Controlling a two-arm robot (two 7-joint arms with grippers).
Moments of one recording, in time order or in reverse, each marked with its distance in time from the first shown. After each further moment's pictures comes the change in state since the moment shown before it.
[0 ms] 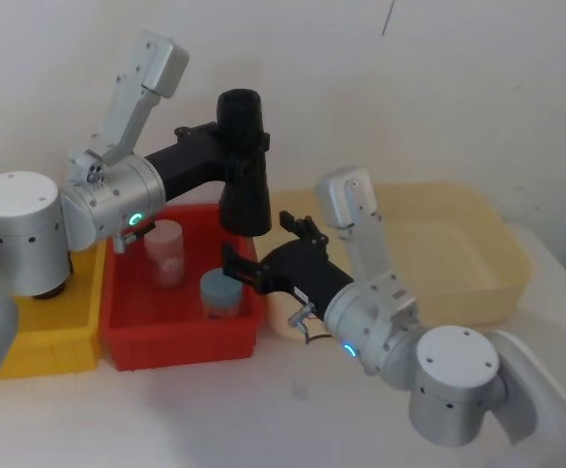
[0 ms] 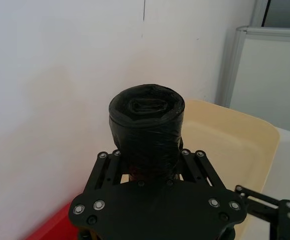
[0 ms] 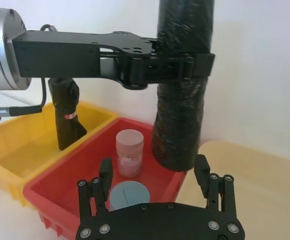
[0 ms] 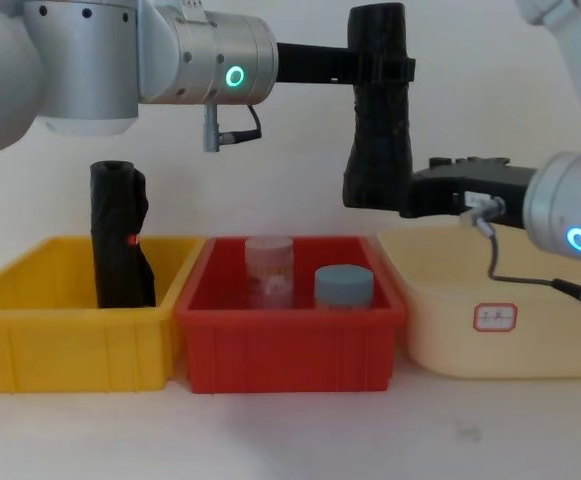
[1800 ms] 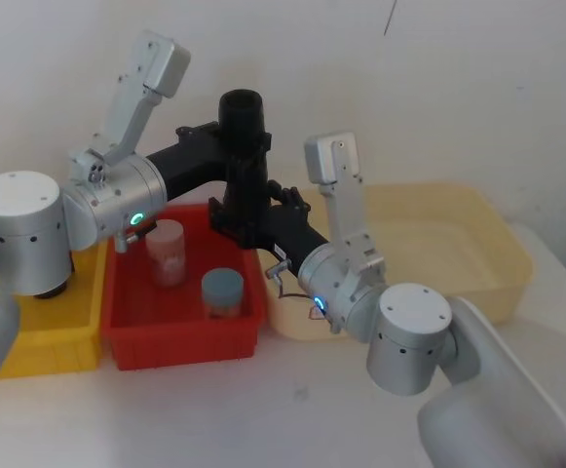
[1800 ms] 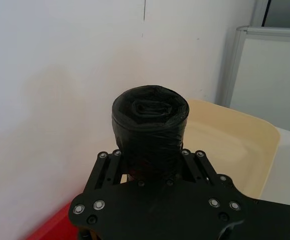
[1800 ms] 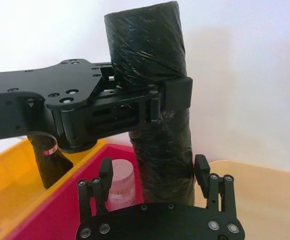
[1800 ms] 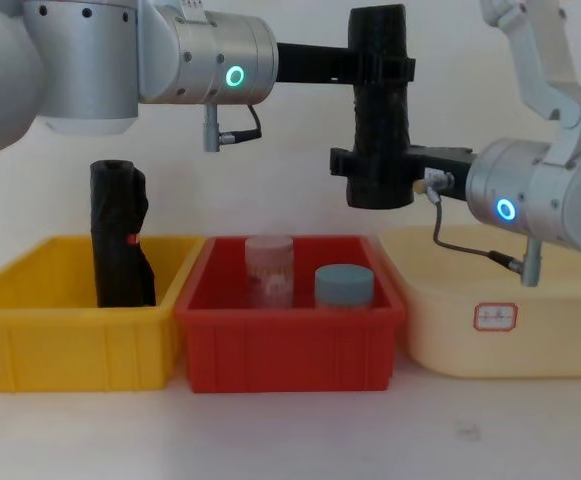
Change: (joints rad) left arm 0.000 0.000 0.000 0.000 0.000 0.000 0.000; right arm 0.162 -0.149 0.063 0.276 0.008 -0.083 0.015
